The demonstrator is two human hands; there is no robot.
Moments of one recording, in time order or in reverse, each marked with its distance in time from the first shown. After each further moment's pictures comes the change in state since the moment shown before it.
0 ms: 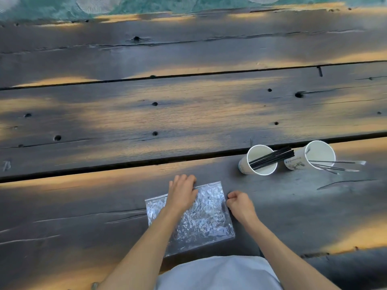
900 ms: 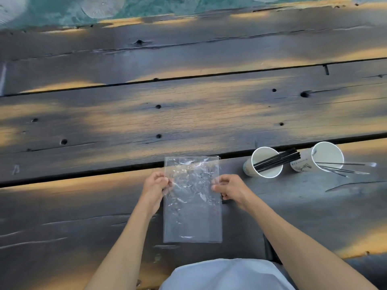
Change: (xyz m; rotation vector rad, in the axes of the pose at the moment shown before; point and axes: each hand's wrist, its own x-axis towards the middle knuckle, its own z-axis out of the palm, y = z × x) left_hand -0.008 -0.059 -0.058 -1.224 0.089 -0.504; right_hand 0.016 -0.063 -0.012 0.343 -0.342 -0.163
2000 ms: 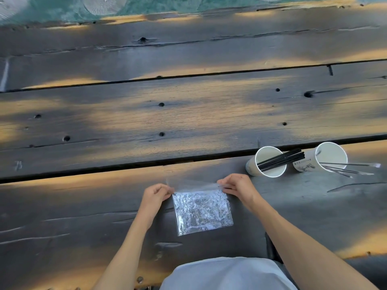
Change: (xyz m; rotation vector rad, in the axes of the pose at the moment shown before) left_hand -0.019 -0.029 -0.020 0.188 -0.031 0.048; right_hand 0.004 0.009 -0.007 0.292 0.074 0.002
